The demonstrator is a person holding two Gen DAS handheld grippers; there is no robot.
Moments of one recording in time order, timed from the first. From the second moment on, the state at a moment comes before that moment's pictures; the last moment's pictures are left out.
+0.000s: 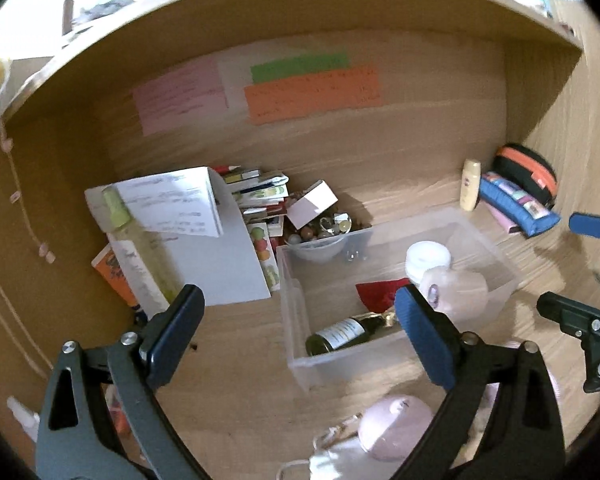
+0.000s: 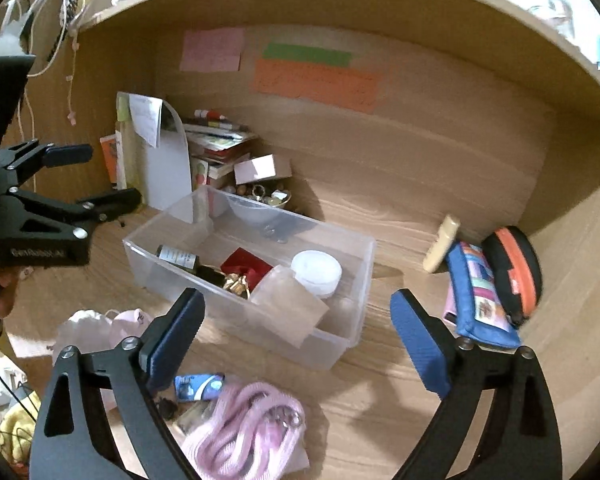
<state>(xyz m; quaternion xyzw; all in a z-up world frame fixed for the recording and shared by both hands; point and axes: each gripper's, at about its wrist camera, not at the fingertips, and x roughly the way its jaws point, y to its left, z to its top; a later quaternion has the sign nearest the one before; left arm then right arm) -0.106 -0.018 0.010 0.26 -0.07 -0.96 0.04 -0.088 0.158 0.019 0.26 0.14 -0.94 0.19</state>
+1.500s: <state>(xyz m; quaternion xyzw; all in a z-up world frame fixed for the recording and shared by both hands) -0.118 0.008 -0.113 0.45 -0.05 -0.89 -0.09 -0.112 0.176 -0.091 0.50 0.04 -0.82 0.28</state>
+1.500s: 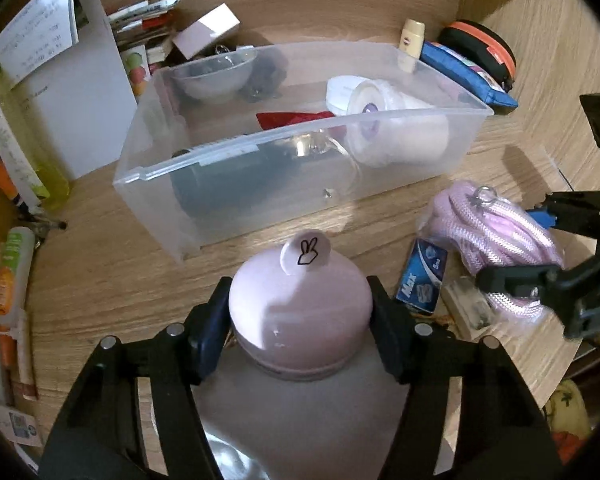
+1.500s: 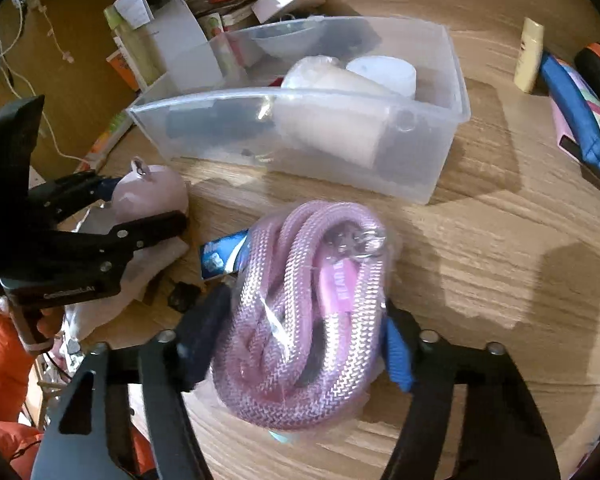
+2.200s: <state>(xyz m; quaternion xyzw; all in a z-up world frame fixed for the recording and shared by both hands) -0.079 -0.022 -0.040 0.34 -0.01 -0.94 -0.05 -0.088 0.199 -0.006 0.39 -0.01 -0.88 0.29</state>
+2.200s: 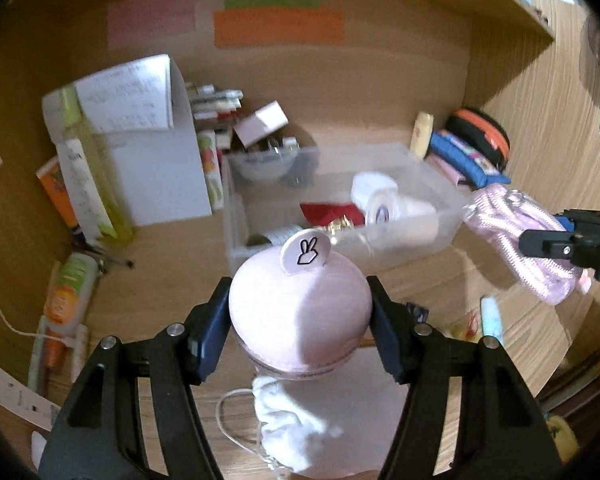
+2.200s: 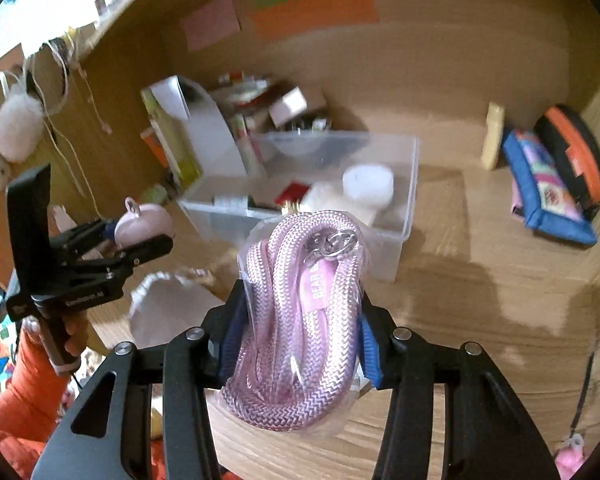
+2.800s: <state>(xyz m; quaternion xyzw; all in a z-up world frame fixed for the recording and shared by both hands) -0.113 -0.040 0.016 0.27 0.03 -0.96 -0.04 -0.129 0.193 0.032 0.34 -0.05 -0.89 0.29</state>
